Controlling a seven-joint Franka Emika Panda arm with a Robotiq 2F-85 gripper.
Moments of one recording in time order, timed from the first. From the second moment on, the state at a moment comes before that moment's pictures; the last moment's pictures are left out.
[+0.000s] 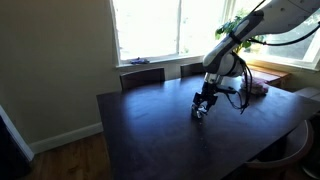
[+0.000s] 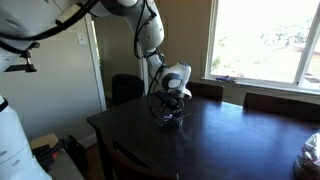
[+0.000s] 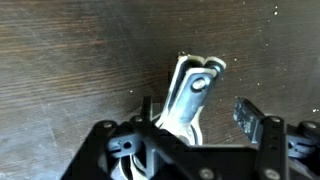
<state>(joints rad) -0.22 0.83 0.18 -1.75 0.26 2.53 -0.22</state>
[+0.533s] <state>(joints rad) -0.22 0.87 0.21 -1.67 0.27 2.53 -0.22</state>
